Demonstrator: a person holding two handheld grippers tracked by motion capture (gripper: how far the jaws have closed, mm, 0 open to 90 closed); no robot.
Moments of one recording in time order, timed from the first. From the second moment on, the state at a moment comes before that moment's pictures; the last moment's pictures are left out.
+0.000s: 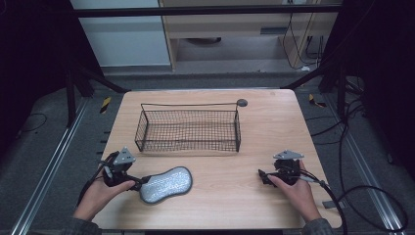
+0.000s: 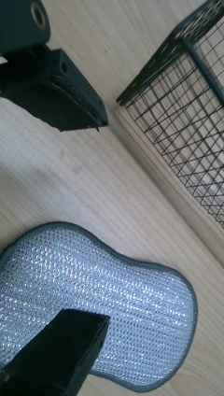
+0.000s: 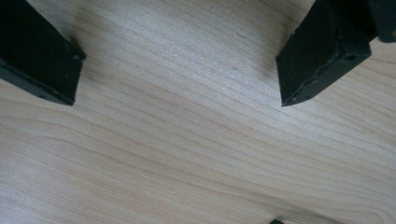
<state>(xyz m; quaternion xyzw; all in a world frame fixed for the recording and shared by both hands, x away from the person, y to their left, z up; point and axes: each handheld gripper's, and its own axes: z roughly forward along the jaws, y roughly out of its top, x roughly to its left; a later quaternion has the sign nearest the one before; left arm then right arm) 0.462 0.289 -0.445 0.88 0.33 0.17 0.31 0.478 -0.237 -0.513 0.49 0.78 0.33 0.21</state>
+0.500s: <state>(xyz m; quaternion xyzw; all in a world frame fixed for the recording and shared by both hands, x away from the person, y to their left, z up) 0.458 0.269 -0.449 0.90 0.30 0.14 0.29 0.478 -0.237 -0.513 0.49 0.78 0.33 0.21</state>
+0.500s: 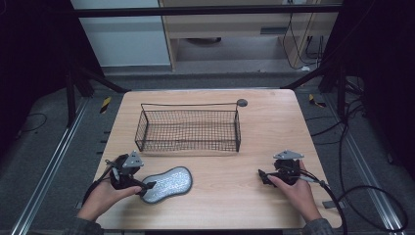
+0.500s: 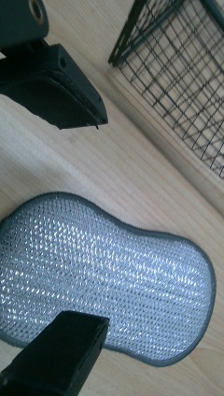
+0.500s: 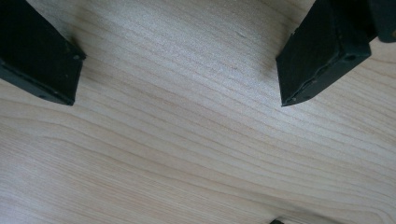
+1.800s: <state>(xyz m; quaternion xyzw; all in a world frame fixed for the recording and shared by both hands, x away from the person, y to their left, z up) 0.464 0.223 -0.477 0.94 0.22 0.10 0.25 0.478 -0.237 -0.513 0.49 0.78 0.33 0.21</state>
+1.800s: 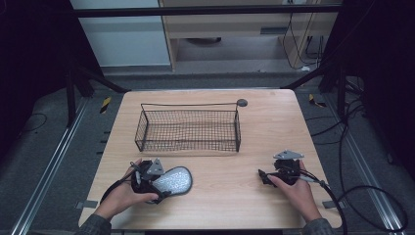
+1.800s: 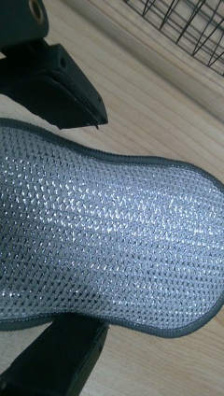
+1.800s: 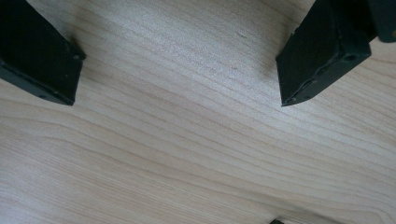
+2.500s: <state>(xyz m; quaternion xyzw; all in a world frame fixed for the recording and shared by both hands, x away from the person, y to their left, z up) 0.465 0.219 -0.482 0.94 0.22 0.09 0.25 0.478 -0.237 -0.513 0.49 0.78 0.33 0.21</state>
